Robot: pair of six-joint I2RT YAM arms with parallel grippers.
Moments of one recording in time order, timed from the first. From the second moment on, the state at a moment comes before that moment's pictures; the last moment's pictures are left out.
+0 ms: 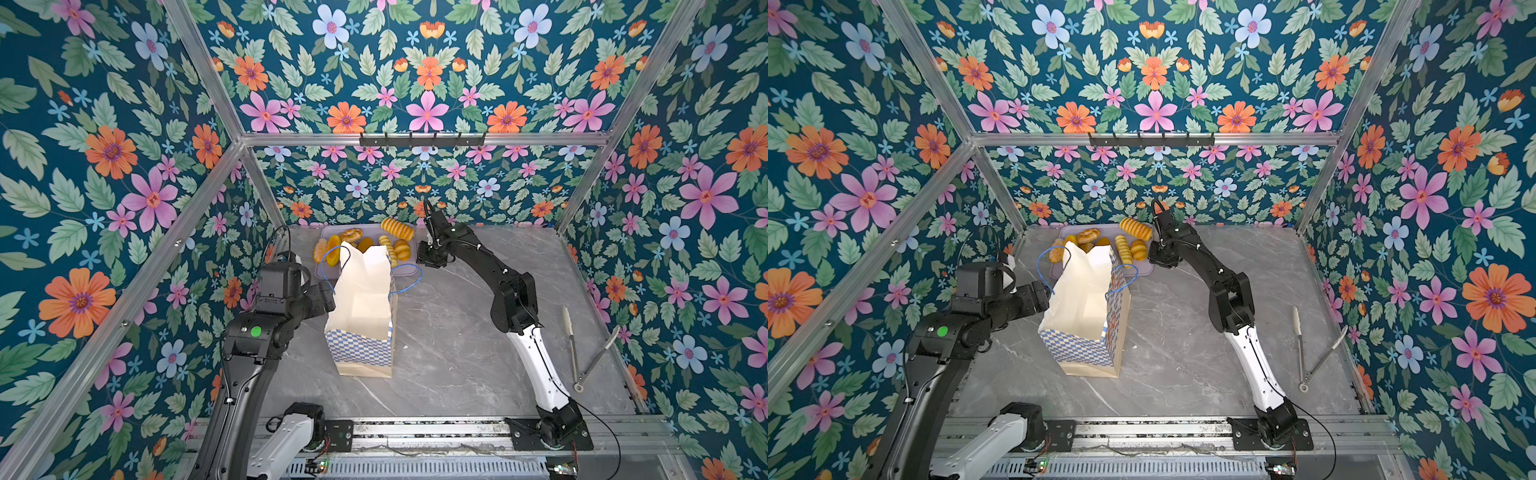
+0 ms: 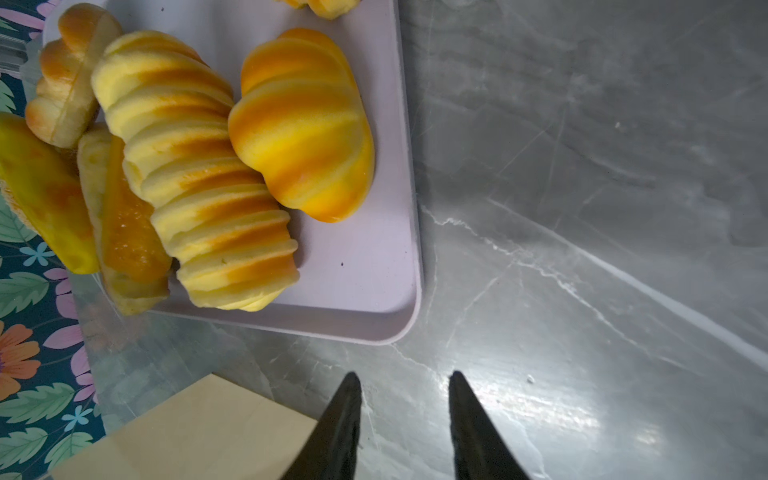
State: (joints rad) left arm -0.20 0.90 1.25 -1.08 -0.10 -0.34; right arm 0.49 2.54 2.45 -0.97 -0.18 0.65
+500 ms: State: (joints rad) left arm -0.20 0.91 1.23 -1.13 -0.03 -0.31; right arm 0.49 2.56 2.45 -0.94 -0.18 0.65
